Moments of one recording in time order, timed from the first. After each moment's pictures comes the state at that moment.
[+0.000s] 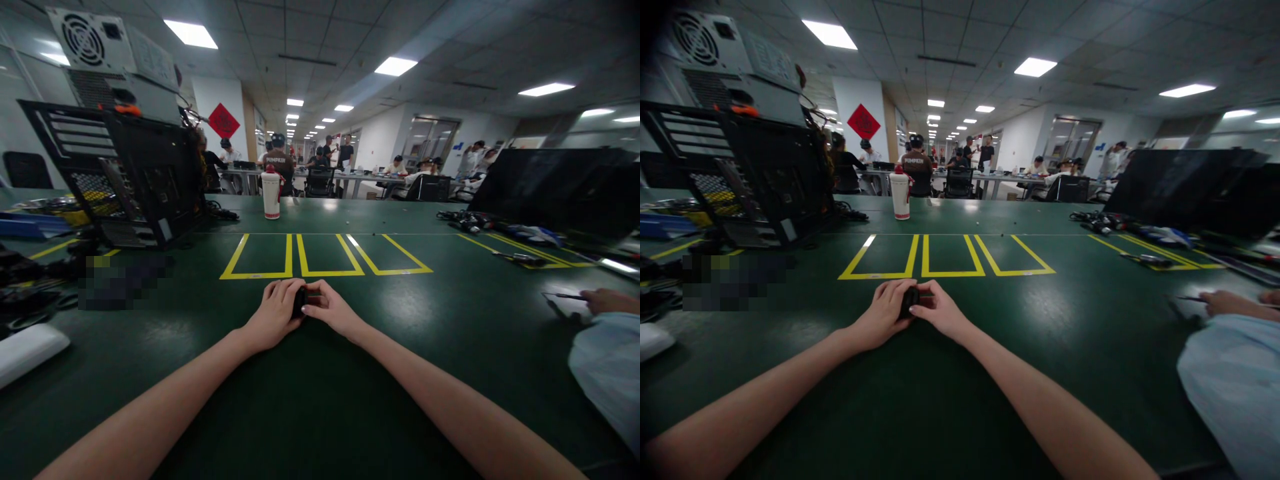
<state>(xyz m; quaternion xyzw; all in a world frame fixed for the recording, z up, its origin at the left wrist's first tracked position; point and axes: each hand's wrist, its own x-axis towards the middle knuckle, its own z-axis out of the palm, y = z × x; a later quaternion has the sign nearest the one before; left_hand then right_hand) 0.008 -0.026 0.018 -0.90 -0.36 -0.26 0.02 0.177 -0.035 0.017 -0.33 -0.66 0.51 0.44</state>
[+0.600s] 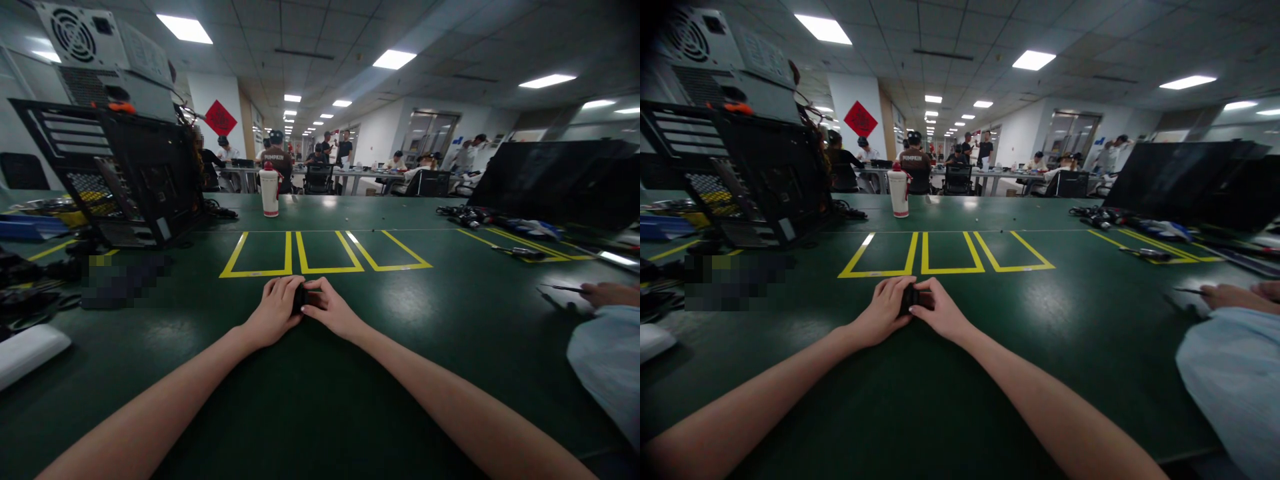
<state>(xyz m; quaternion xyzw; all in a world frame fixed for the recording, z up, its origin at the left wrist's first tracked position) 0.009 -0.026 0.019 -0.90 -0.36 -0.25 0.02 0.176 -0.043 0.018 -0.34 -0.68 0.47 0.45</state>
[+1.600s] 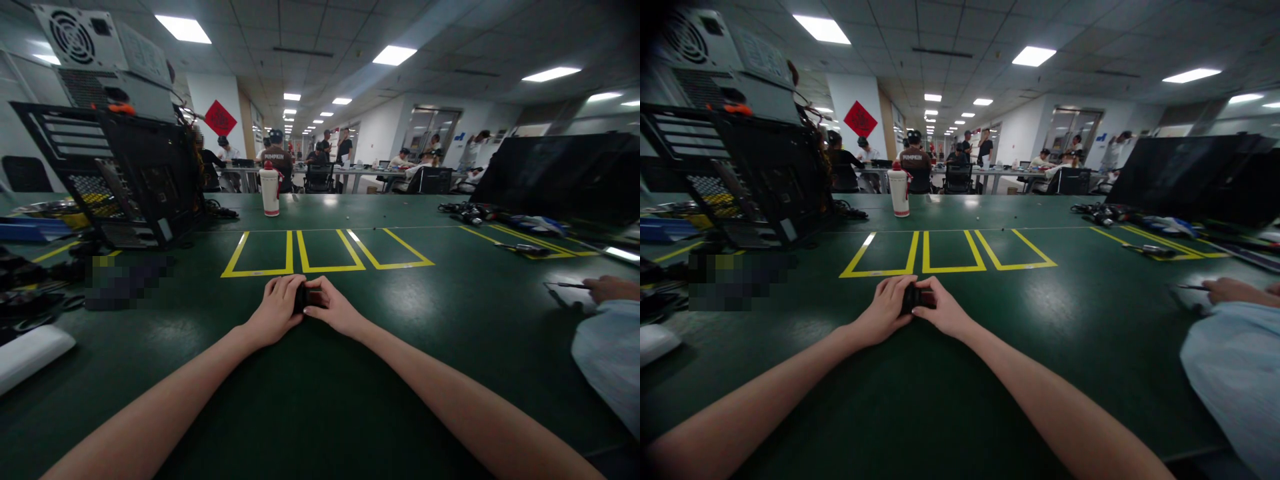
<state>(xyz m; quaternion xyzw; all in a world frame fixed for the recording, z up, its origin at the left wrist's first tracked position) 0.008 -0.027 0.020 -0.90 -0.36 -0.25 0.02 0.179 -0.039 0.020 -0.33 -0.67 0.50 0.44</state>
